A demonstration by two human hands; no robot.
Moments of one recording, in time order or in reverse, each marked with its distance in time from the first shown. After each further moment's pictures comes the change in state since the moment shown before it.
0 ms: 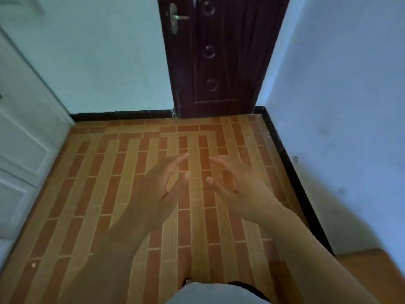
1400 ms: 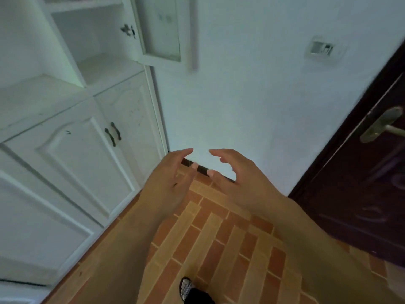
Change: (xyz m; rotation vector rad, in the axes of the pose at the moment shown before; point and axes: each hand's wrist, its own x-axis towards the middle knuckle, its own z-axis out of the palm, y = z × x) left_hand 0.511 -0.438 -0.385 0.083 0.542 -0.394; right_hand 0.830 -0.257 0.168 0.115 -0.307 -0.548
